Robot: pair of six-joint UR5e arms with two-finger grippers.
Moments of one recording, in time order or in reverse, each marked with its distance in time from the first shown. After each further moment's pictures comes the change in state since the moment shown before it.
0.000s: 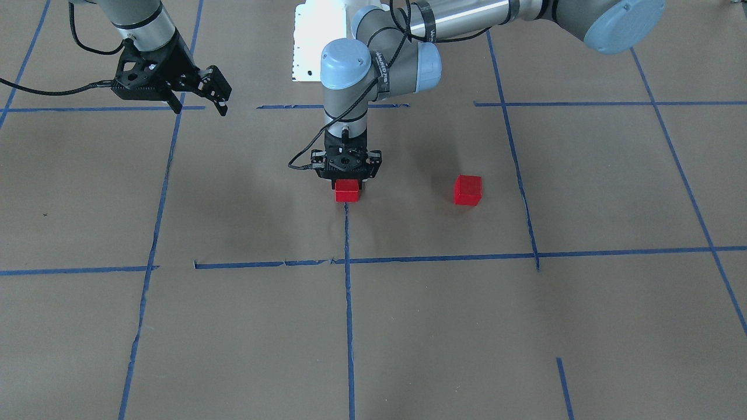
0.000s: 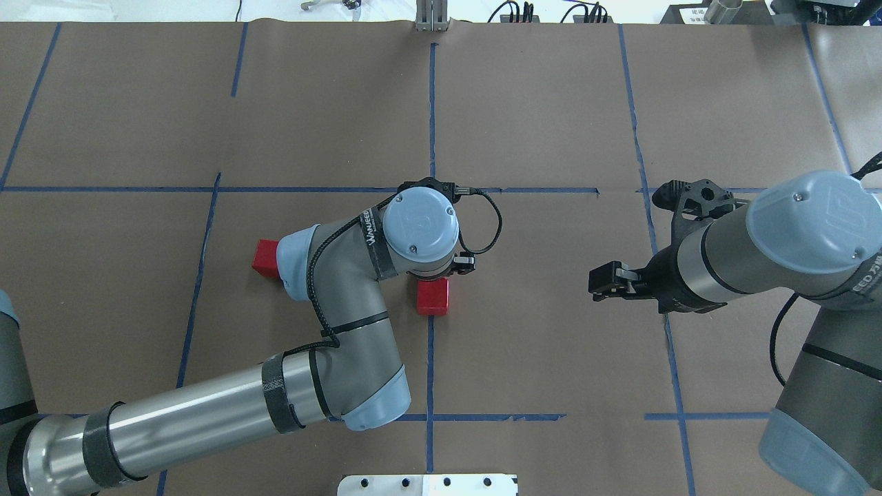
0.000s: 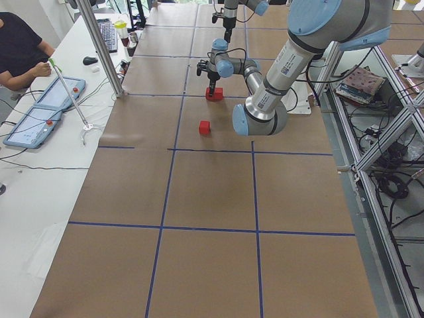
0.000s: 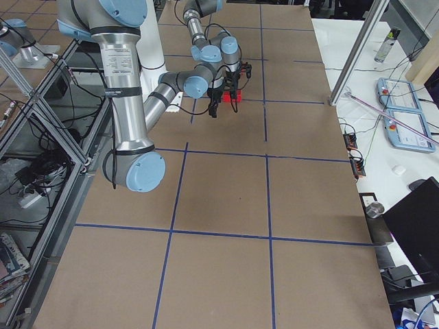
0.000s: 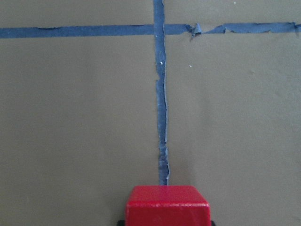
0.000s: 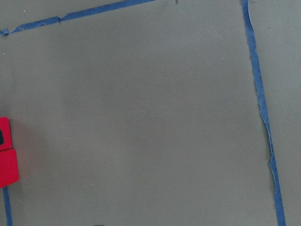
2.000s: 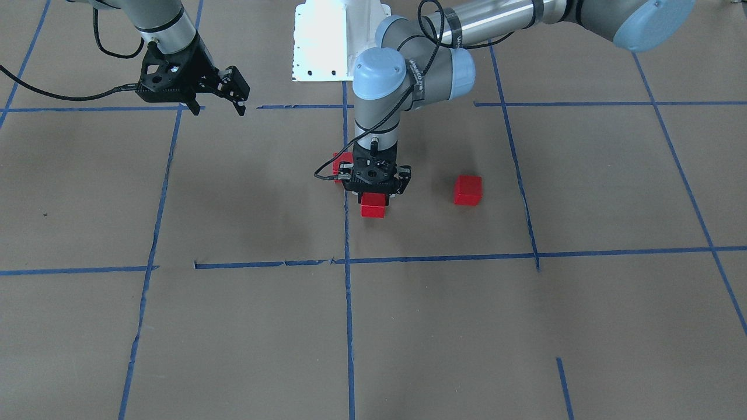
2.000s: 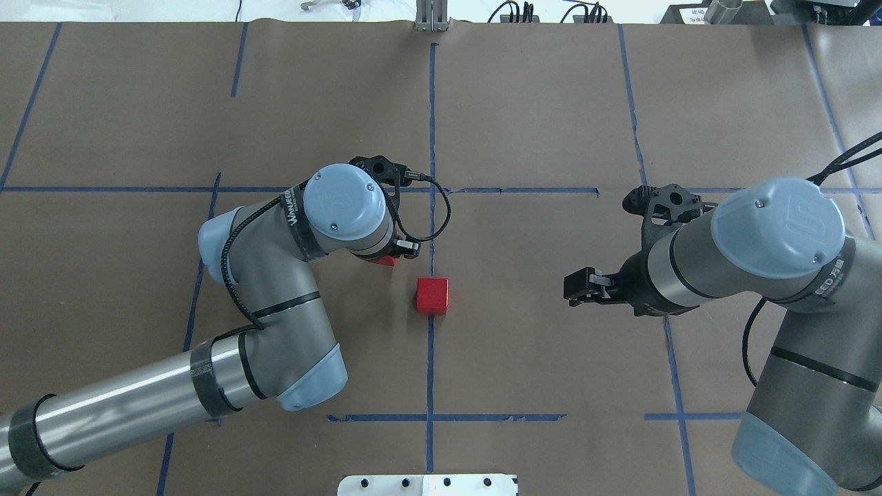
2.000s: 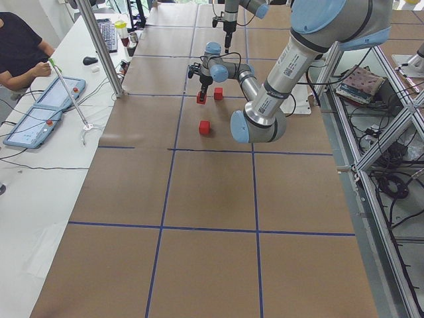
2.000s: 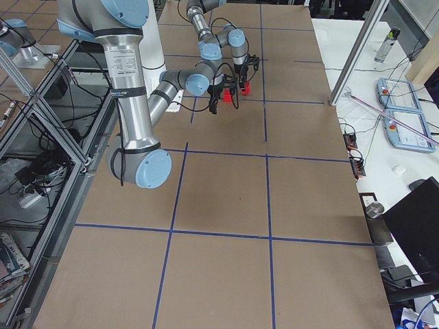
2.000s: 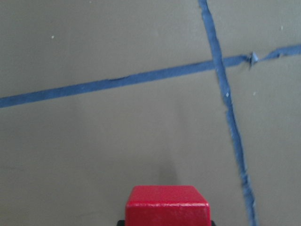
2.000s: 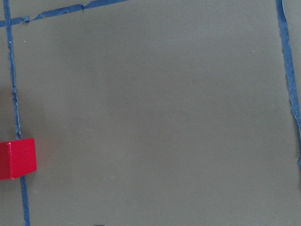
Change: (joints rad) left arm -0.066 0.042 -0.023 -0.001 0.004 0.117; right arm -0.030 0.051 -0.025 0.000 -0.010 0.000
